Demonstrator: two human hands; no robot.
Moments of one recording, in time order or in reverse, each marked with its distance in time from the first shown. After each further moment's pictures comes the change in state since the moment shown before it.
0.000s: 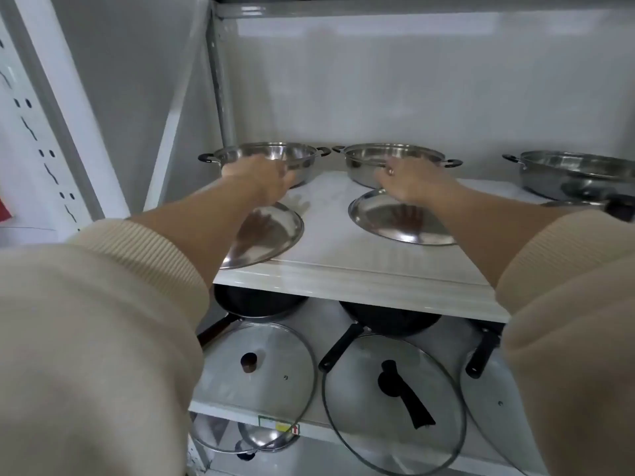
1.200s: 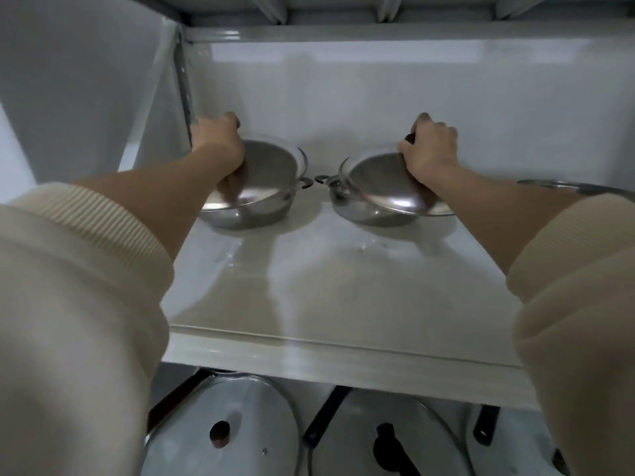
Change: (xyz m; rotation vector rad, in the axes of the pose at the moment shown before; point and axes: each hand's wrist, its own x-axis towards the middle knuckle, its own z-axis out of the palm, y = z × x) left_hand 0.138 -0.017 -0.031 -0.191 0.376 -0.147; right_hand 0.101 0.037 -0.039 0.133 0.487 0.146
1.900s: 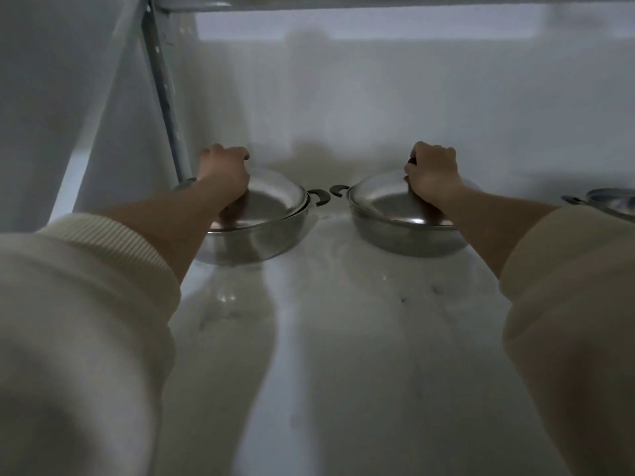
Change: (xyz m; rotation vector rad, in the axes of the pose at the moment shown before) left_hand 0.110 -0.038 0.135 0.112 -0.093 0.112; right_hand 0.080 0.005 0.130 -0.187 -0.160 -0.089
